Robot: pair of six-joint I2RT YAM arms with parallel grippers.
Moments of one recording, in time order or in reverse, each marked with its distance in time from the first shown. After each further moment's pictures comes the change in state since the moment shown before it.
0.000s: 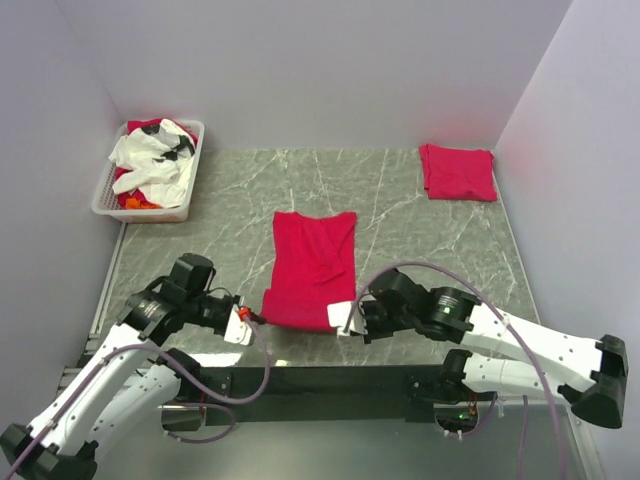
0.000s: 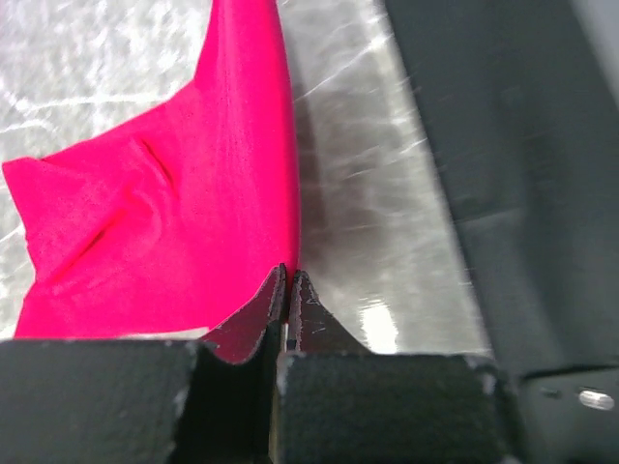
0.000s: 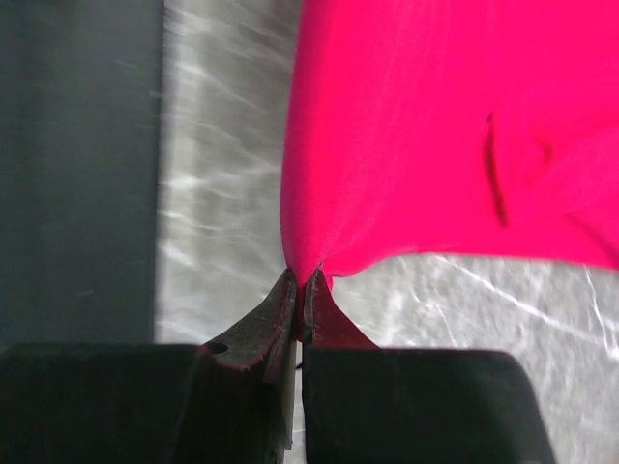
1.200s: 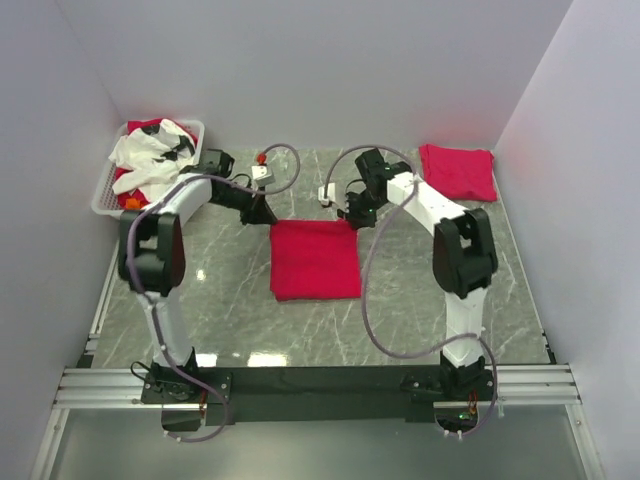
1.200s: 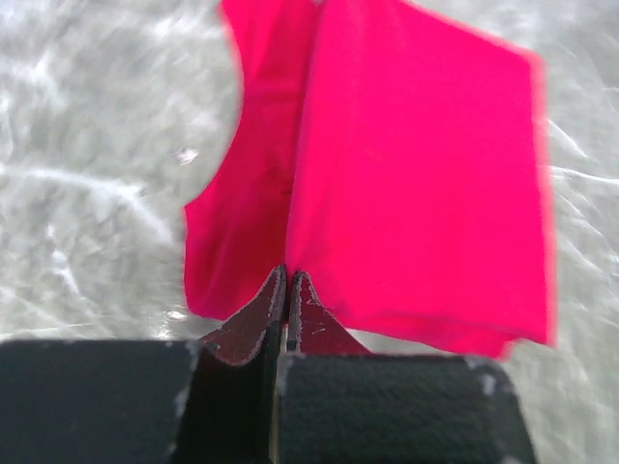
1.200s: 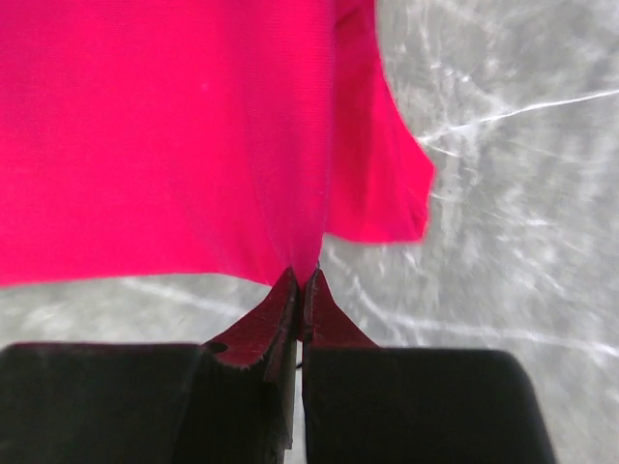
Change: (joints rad) left arm 0.368 1.255 0.840 0.090 0.208 -0.285; right arm -0.640 1.056 0.904 -0.200 -0.233 -0.454
